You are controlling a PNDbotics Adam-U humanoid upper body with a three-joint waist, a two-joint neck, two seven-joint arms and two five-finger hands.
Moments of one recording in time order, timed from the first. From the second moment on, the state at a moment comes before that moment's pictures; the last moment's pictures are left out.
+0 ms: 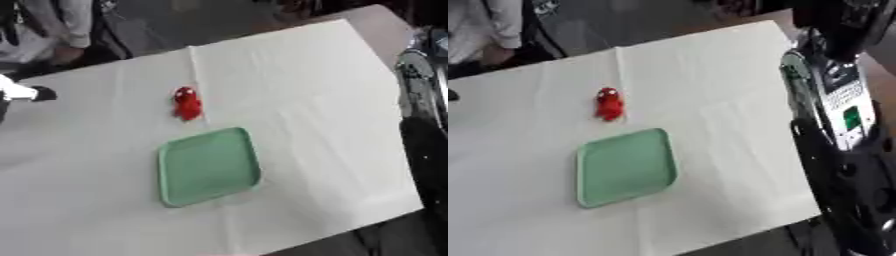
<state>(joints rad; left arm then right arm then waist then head) -0.74 0.95 -0.30 -1.40 -0.59 -0.31 -0.43 -0.63 -0.34 0.09 -1.99 -0.24 -0.62 -0.09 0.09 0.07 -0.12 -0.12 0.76</state>
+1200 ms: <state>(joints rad) -0.91 0.73 -0.42 -1.15 -0.99 -0.67 -0.43 -0.70 -0.23 0.10 -1.99 -0.22 -0.52 -0.15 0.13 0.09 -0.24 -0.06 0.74</state>
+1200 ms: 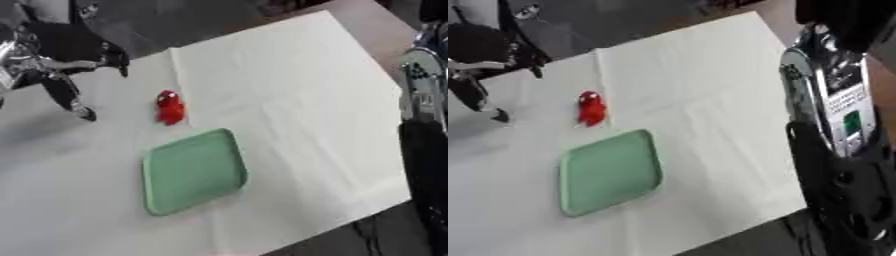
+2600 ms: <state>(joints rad) -0.92 0.63 -0.40 -1.05 -1.12 -0.76 -0.31 -0.76 -0.16 0.12 -1.99 -0.25 -0.51 -0.13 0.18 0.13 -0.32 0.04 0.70</state>
